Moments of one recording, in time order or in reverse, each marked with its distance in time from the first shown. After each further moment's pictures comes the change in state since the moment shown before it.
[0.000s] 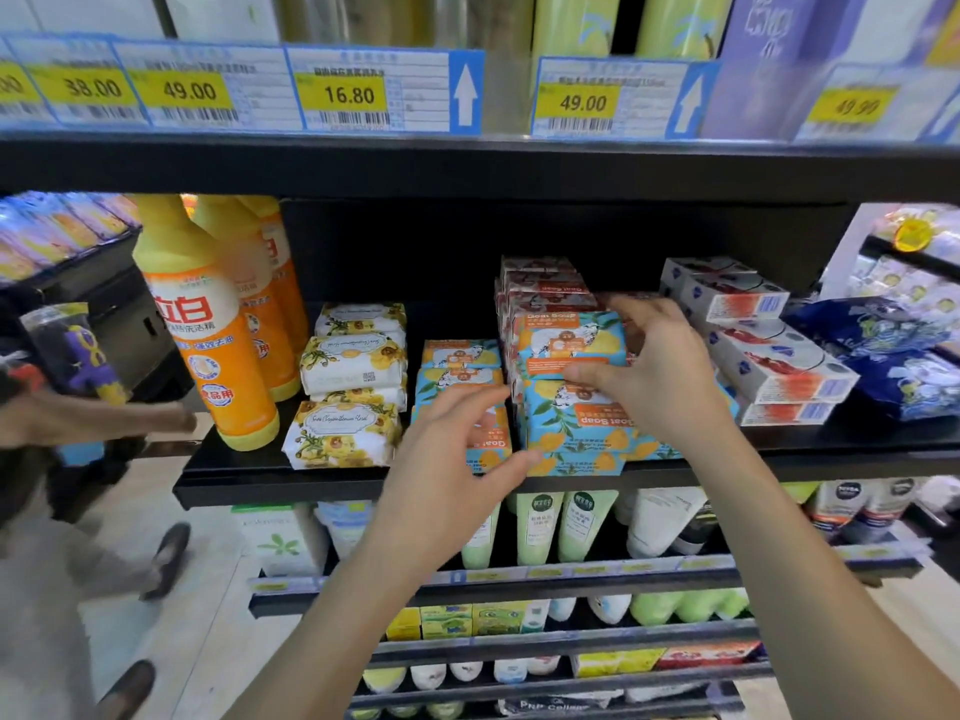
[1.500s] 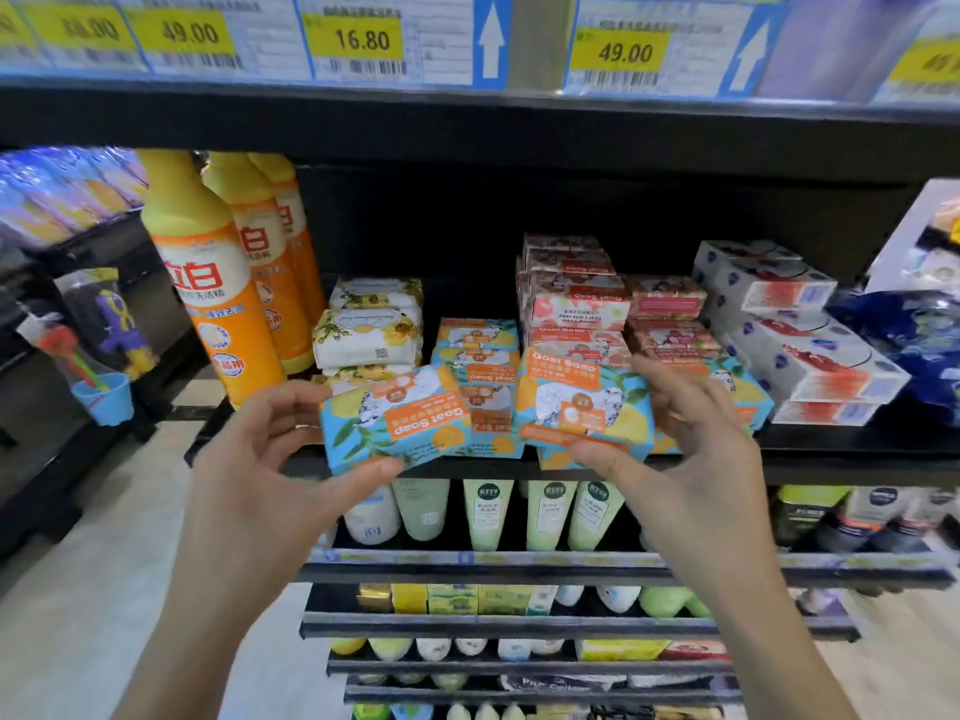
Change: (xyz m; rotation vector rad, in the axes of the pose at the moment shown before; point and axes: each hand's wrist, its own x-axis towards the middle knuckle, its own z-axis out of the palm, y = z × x) left_hand -0.050 -0.035 -0.073 -0.275 0.394 -0.235; right_hand -0.095 0.000 0.010 0.480 0.026 -0.025
